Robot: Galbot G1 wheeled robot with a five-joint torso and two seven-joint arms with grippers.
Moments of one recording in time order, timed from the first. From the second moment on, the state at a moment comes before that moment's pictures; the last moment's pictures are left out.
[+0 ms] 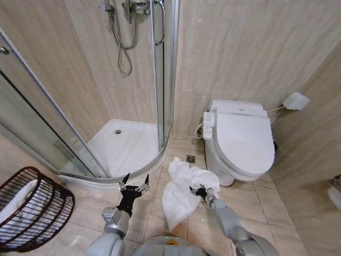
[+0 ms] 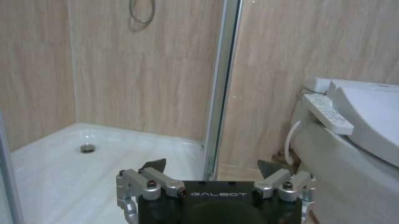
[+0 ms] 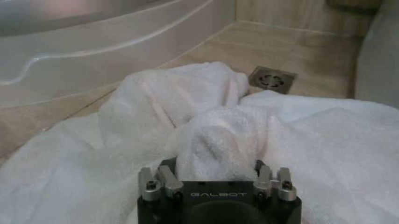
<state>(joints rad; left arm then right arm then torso) 1.85 -1.59 -0.52 -2.34 -0.06 0.15 0.10 -0.72 1.41 0.45 0.35 -0.06 0.35 -0.39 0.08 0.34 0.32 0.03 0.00</state>
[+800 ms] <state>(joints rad) 1.85 -1.59 -0.52 -2.34 -0.06 0.15 0.10 -0.75 1.40 0.48 0.35 -0.17 0.42 -0.30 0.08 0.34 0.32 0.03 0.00</state>
